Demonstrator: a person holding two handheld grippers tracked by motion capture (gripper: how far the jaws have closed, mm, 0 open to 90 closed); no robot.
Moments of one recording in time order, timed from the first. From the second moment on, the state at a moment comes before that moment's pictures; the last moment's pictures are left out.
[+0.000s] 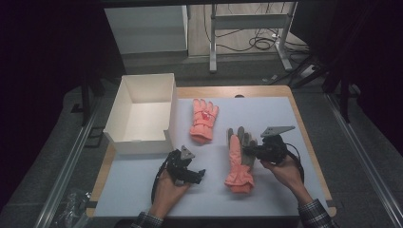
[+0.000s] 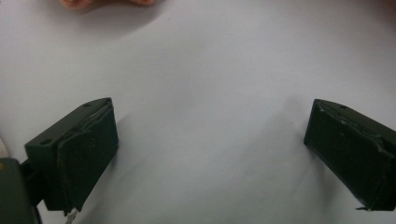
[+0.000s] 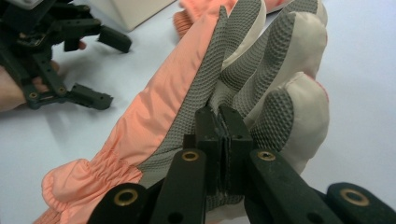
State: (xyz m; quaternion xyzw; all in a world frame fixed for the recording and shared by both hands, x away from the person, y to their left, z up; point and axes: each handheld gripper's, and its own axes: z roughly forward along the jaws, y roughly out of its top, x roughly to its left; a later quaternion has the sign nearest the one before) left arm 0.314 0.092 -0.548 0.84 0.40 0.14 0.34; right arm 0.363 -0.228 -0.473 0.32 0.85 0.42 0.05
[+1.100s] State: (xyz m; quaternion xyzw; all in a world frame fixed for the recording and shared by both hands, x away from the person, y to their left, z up) left arm 0.314 0.092 -0.548 0.84 0.40 0.14 0.34; right arm 0.408 -0.181 -0.471 0.32 0.86 0.39 0.11
